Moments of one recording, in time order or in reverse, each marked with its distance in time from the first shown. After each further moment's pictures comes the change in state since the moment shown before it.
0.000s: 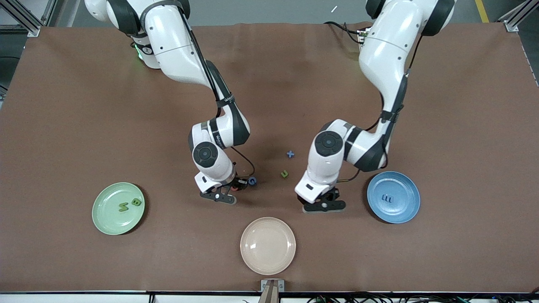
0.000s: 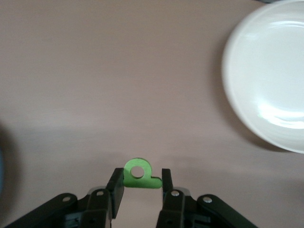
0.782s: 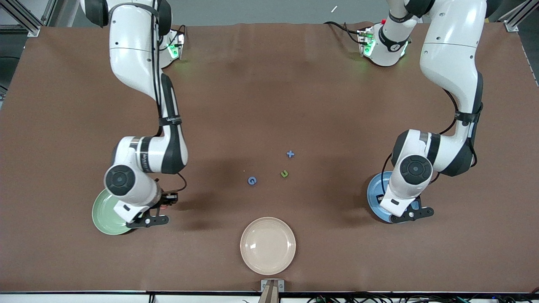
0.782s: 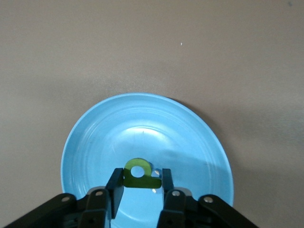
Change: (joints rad) left arm 0.282 -0.094 -0.002 -0.202 0.111 -0.081 0.147; right arm -0.088 -0.013 -0.340 0.050 0.000 -0.248 -0.670
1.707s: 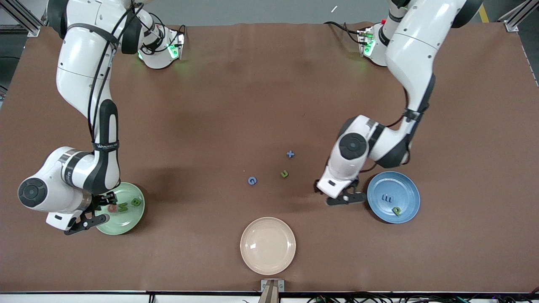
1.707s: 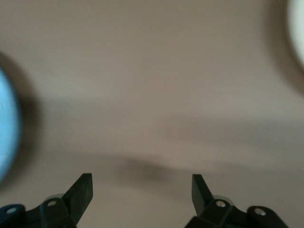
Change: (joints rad) left arm -0.128 0.021 -0.222 0.004 -0.029 0.119 -0.269; right arm -0.306 0.033 0.066 -0.025 0.002 0.059 -0.503
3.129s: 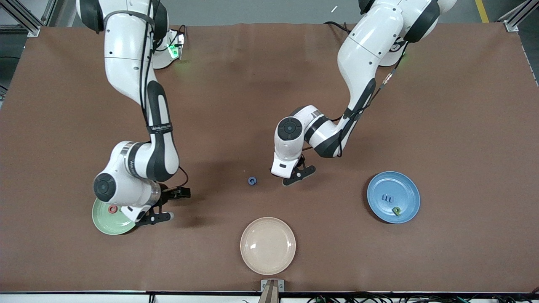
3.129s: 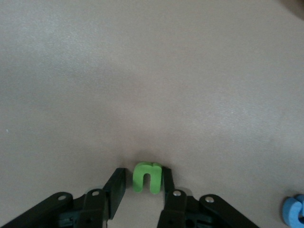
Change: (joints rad) left arm -0.200 0.157 0.003 0.122 -0.008 -0.026 -0.491; right arm 0.282 -0.022 0.026 -0.007 0.286 -0.098 0.423
